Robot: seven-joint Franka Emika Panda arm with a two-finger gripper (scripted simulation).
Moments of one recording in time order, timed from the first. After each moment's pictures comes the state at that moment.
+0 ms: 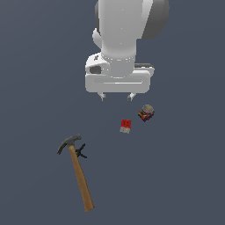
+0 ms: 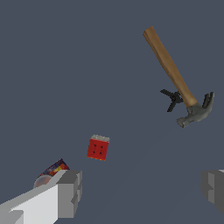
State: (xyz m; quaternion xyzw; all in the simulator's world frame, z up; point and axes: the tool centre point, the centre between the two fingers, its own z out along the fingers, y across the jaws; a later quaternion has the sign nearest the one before) arm 0.004 0.016 0.315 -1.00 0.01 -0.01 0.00
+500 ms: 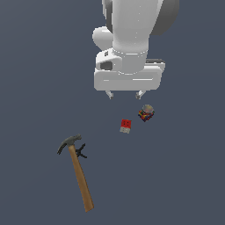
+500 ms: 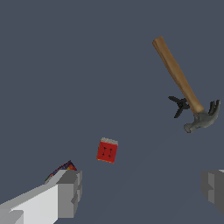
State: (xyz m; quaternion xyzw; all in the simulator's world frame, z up) arm 0.009 0.044 0.327 -1.00 -0.01 -0.02 0.00
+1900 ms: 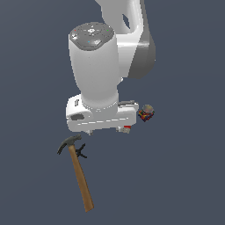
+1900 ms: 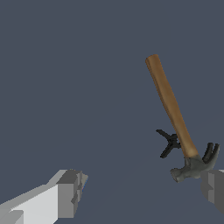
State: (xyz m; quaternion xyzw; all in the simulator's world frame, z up) arm 0.106 -0.028 0.258 -1.00 -0.07 -0.02 0.01
